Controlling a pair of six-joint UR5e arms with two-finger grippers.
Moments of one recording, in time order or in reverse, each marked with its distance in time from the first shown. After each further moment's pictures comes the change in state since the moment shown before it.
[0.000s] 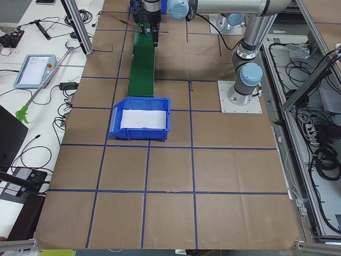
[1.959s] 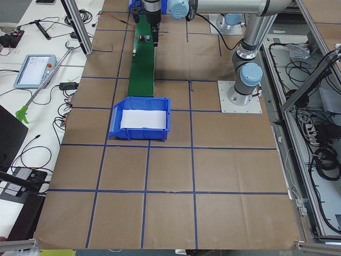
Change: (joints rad) left arm 0.000 0.001 0.000 0.000 0.001 0.001; right arm -0.093 -0.216 -0.004 0.201 -0.046 -0.159
